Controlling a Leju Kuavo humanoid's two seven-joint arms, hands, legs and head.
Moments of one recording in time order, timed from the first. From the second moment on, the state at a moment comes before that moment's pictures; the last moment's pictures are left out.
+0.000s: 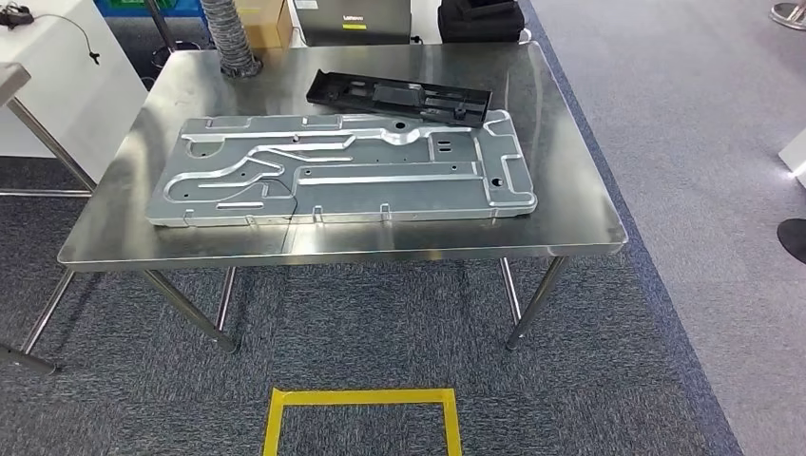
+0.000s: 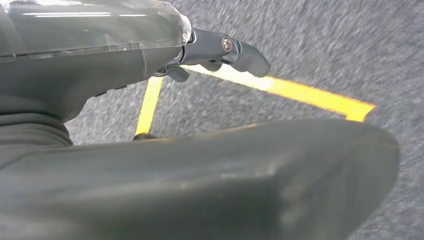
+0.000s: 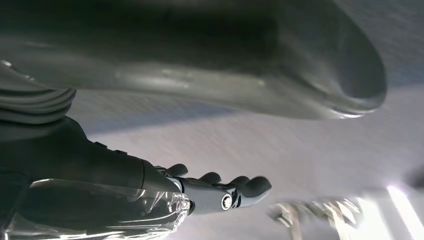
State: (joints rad) left arm -0.07 -0.09 1.21 -0.23 -0.77 0.02 -0.49; right arm -0.01 -0.04 -0.98 -0.45 0.93 -0.65 -0.48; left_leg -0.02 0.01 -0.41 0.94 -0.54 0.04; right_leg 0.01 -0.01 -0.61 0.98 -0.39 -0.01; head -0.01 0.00
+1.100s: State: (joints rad) left arm -0.08 -0.10 1.19 -0.23 -0.85 0.00 -0.49; right arm -0.05 0.07 -0.94 -0.22 1.08 -0.11 -0.02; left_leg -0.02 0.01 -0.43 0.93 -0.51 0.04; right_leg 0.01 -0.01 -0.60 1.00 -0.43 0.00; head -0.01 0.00
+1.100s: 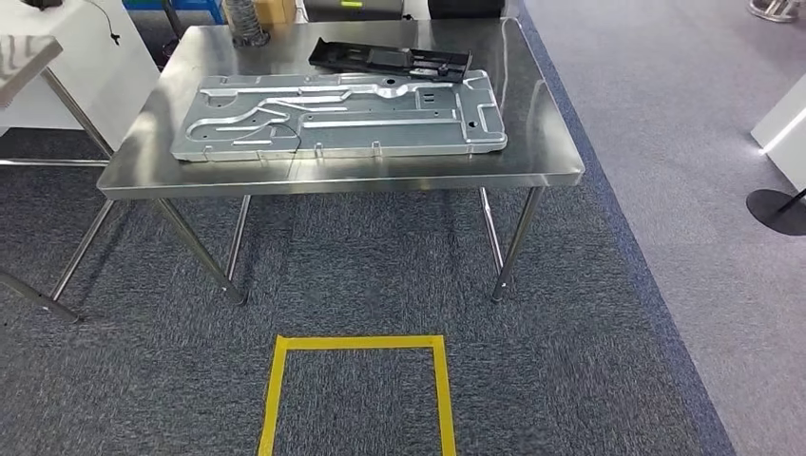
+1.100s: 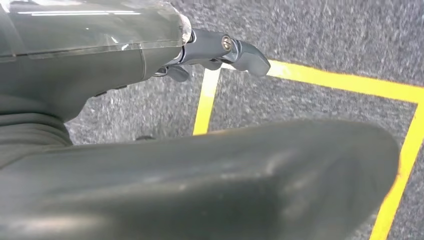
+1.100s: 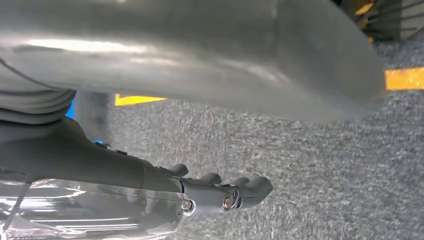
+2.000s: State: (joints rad) left arm -0.09 -0.10 1.17 -0.22 -0.89 0.04 -0.45; right arm -0.05 0.08 -0.96 -0.21 1.07 -0.12 -0.02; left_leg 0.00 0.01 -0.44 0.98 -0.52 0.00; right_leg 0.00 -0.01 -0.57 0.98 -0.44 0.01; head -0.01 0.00
